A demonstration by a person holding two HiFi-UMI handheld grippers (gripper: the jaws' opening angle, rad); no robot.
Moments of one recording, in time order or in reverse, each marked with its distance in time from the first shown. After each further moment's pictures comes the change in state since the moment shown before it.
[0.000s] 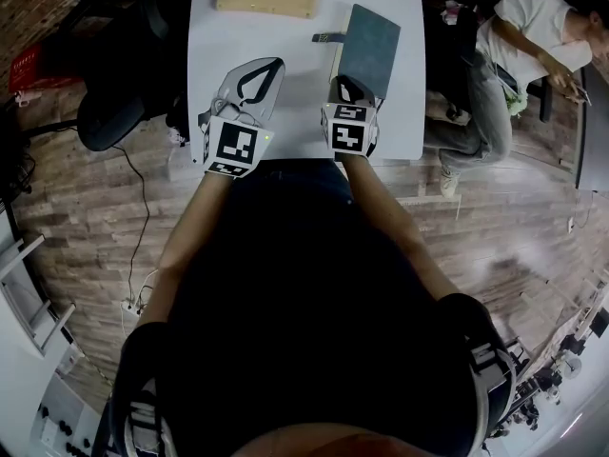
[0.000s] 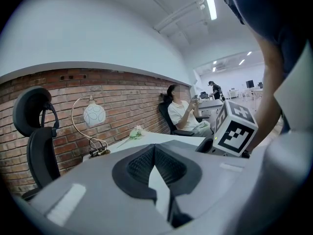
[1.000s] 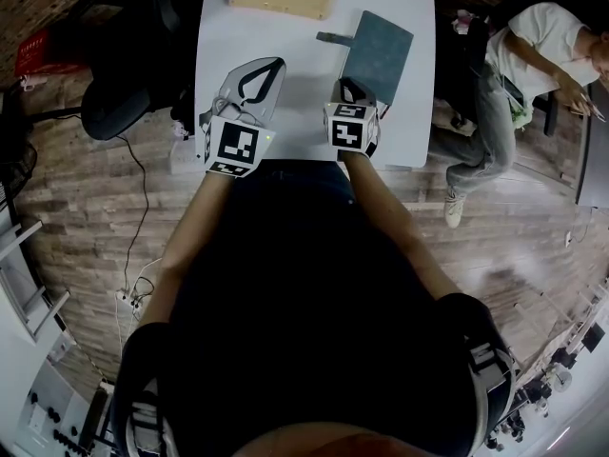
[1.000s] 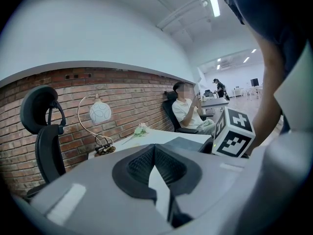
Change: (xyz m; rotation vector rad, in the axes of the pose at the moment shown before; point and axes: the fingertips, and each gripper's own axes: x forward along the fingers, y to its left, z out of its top) left arm -0.006 0.013 -0.011 -0.014 0.025 0.047; right arm 0.025 0.006 -0.015 -0.071 0.057 0.013
